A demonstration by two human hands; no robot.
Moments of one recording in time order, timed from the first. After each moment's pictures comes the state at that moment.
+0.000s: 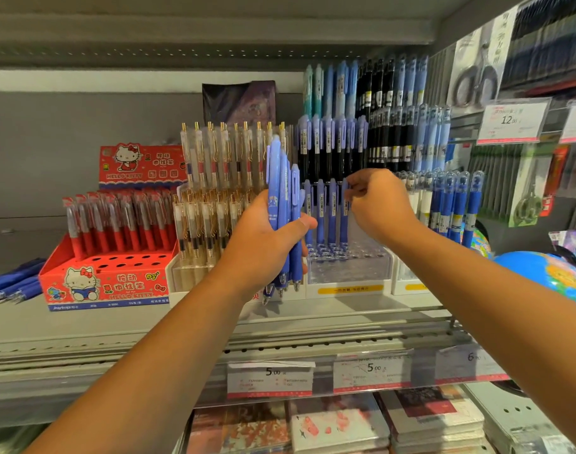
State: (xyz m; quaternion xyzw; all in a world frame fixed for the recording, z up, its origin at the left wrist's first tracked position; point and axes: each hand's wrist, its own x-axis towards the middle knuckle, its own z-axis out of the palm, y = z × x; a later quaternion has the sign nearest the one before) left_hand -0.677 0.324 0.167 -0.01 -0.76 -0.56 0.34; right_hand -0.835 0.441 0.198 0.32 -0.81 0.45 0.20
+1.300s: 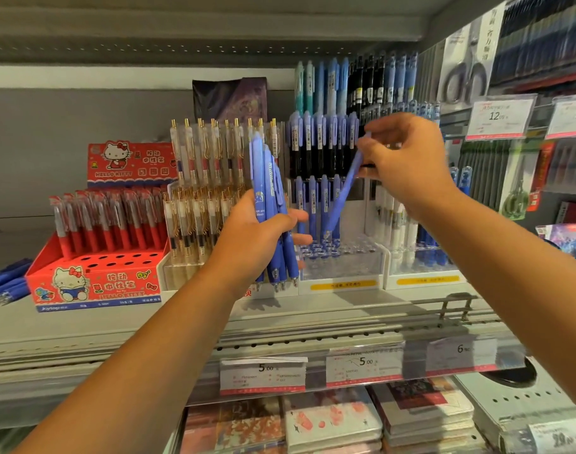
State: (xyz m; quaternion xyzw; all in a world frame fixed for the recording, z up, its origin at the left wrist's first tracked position) left_hand -0.673 0.327 0.169 -0.01 -0.71 -0.63 0.30; right_hand -0.812 0.482 0.237 0.36 -0.64 0.65 0.19
